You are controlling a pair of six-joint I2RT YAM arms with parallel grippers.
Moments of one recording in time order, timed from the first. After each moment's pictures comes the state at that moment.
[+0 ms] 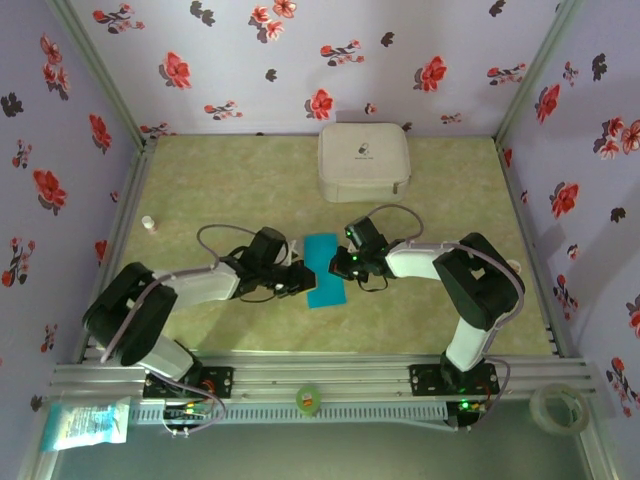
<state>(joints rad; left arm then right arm) -0.72 1.55 0.67 0.04 0.55 -0.91 0.66 1.75 0.82 -0.05 -0.34 0.90</state>
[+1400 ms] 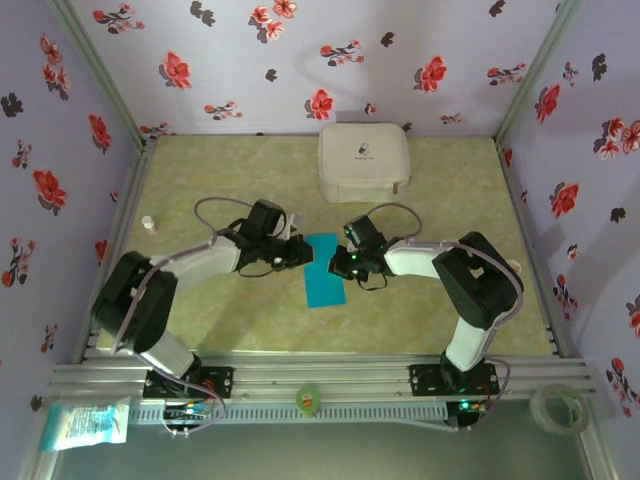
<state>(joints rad) -0.60 1.63 0.92 -0.17 0.54 -0.75 0.66 1.76 0.84 -0.09 -0.34 0.89</state>
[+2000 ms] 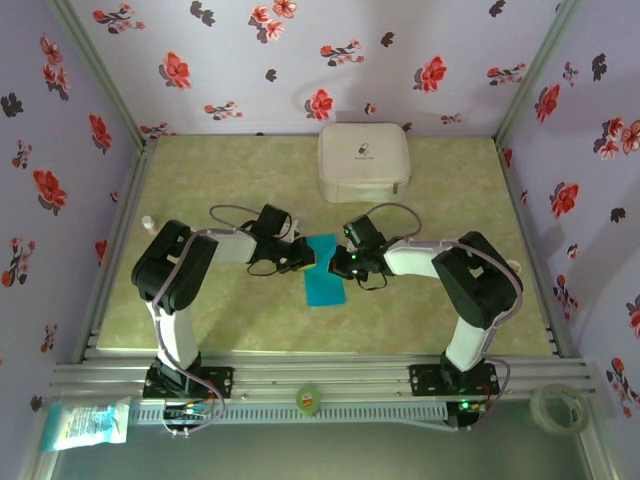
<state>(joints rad) -0.56 1.90 0.93 -0.01 0.60 -0.75 0.66 1.77 0.85 -0.09 -0.34 0.89</state>
